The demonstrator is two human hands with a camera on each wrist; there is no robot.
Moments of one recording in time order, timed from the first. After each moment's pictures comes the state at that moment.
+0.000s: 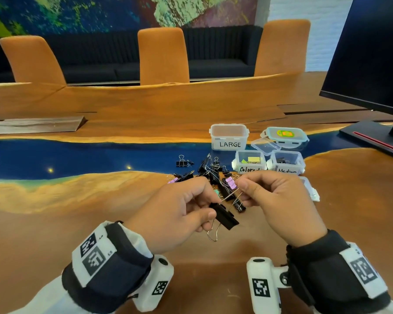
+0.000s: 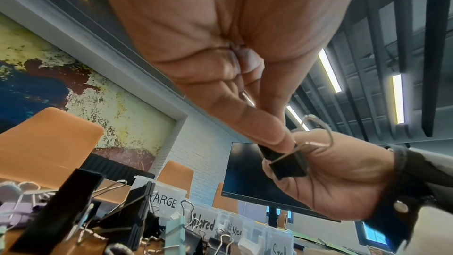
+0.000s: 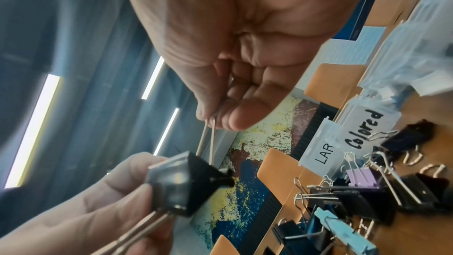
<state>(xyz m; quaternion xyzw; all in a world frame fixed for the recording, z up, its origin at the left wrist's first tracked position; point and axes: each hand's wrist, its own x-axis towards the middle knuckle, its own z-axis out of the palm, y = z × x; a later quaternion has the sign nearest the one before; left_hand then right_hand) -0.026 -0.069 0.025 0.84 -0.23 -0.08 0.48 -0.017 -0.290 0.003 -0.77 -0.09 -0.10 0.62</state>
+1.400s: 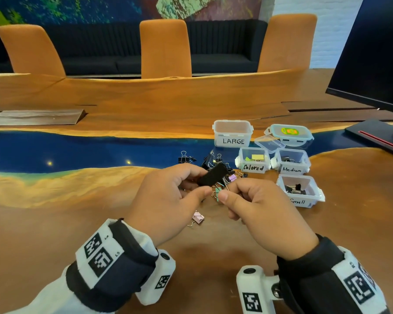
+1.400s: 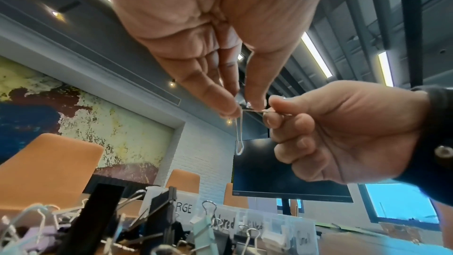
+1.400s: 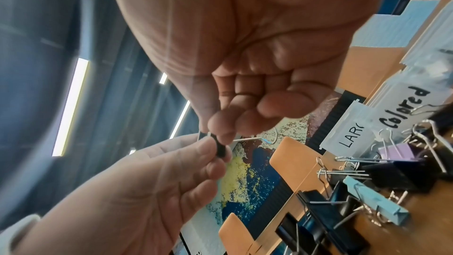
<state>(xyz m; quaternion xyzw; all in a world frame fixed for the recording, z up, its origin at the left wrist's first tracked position) -0.017 -0.068 0.022 0.87 -0.13 0.10 0.46 -0.027 -0.260 0.012 -0.86 -0.12 -0.03 0.49</state>
